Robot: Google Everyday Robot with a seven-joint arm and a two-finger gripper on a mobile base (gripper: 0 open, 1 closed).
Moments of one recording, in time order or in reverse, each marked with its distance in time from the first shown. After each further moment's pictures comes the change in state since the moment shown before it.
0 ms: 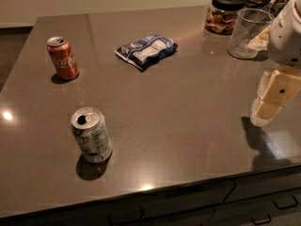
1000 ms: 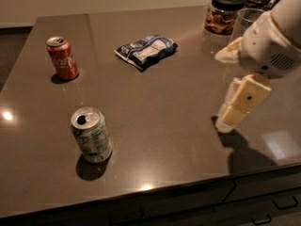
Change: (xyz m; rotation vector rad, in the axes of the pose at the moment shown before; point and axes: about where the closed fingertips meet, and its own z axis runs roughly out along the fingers) arm -0.053 0.023 0.022 -0.126 -0.230 -0.001
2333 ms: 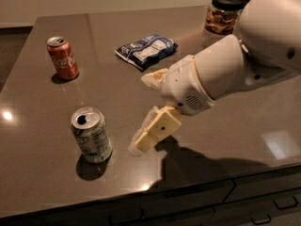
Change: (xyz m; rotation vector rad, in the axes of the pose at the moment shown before) arm -0.127 0.061 0.091 -0.138 -0.440 -0.031
